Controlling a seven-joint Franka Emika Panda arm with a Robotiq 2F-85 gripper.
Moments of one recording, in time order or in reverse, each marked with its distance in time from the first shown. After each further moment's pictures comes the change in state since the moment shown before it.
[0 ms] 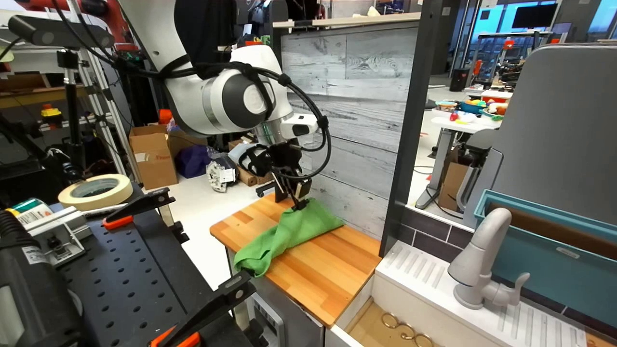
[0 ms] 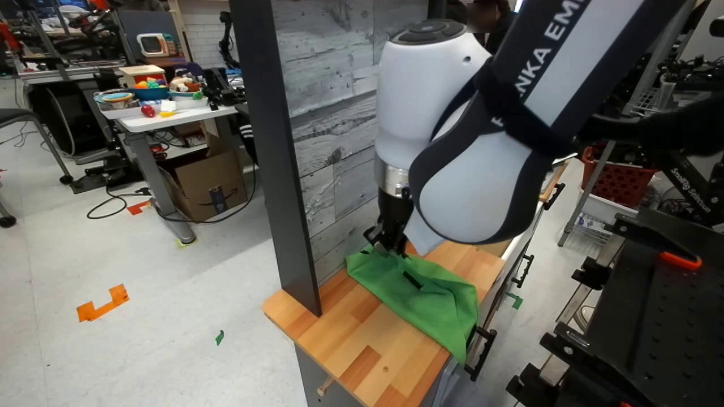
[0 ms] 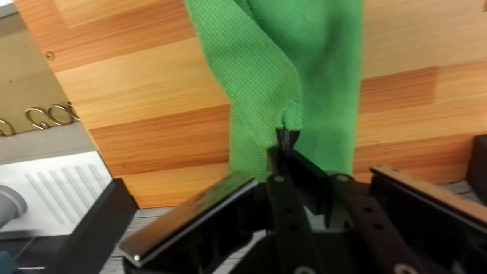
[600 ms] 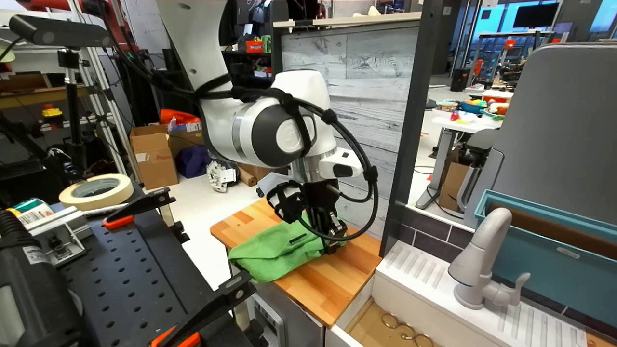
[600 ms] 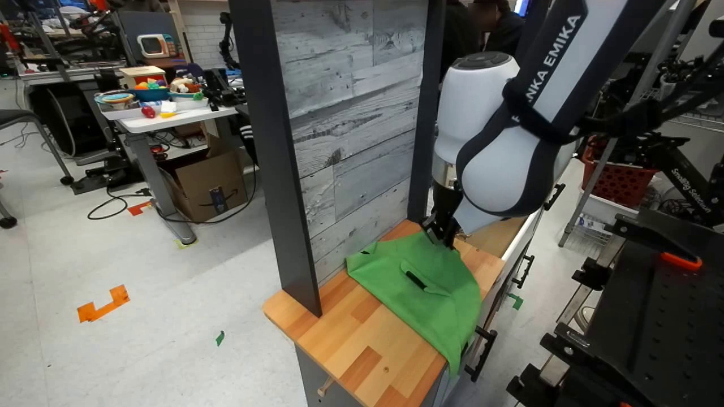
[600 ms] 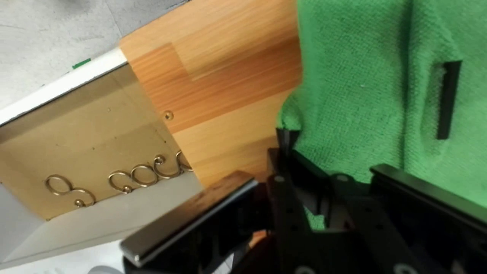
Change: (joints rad) arm -0.264 0.044 0.061 -0.005 0.000 0.009 -0.040
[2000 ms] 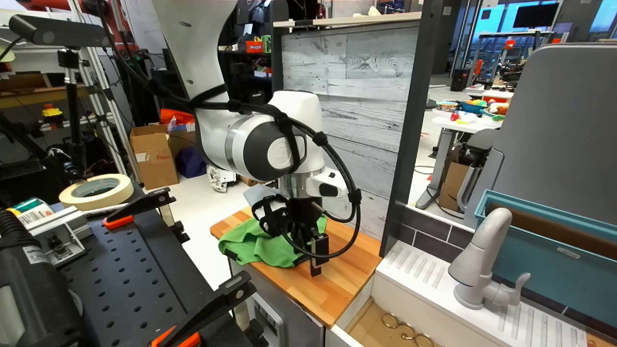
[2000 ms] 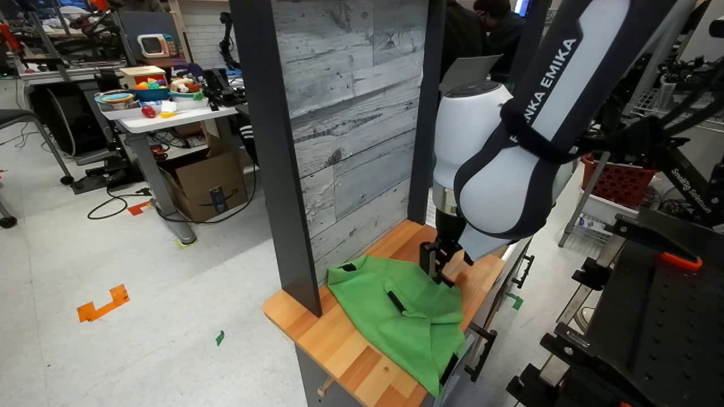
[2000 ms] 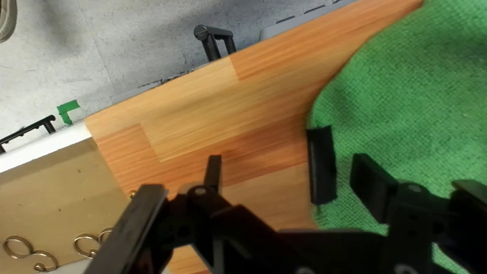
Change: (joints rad) arm -0.064 0.043 0.093 0.015 -0.009 -0.078 -0.037
